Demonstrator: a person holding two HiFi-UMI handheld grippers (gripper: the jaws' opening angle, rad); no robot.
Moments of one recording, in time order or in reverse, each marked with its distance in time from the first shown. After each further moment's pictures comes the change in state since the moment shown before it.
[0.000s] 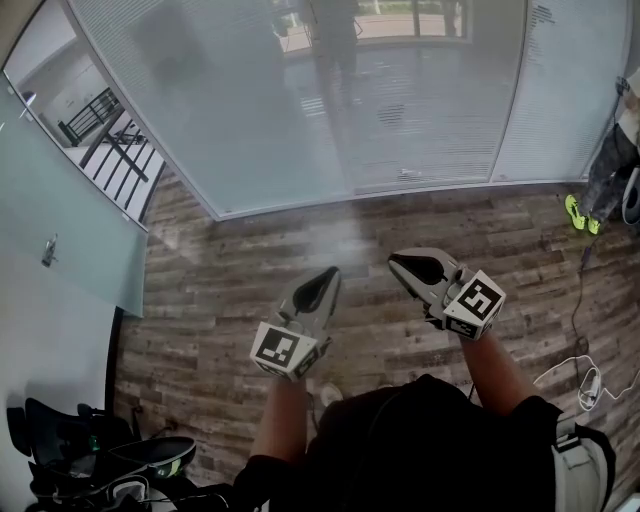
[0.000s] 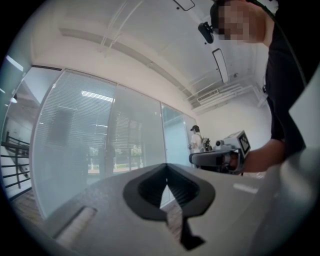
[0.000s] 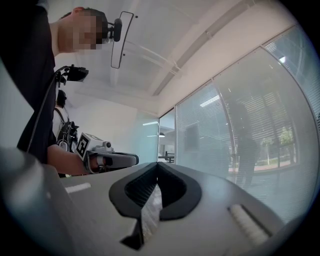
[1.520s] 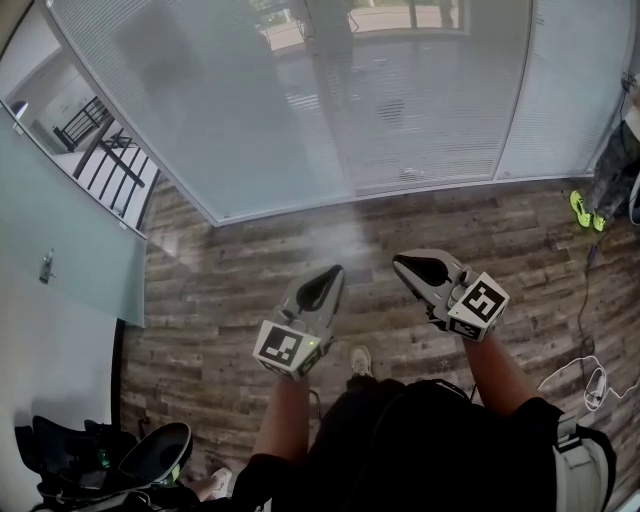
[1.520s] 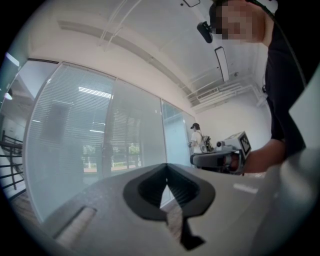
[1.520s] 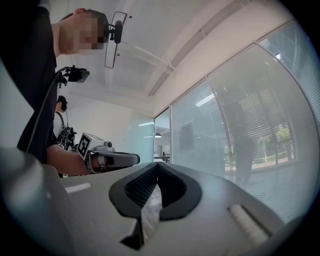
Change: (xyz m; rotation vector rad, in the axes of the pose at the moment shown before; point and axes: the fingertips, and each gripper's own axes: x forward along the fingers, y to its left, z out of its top) left arm 0.051 0.044 -0.018 0.011 0.012 -0.046; right arm 0.026 -0.058 -0.020 0.010 -0.016 -0.032
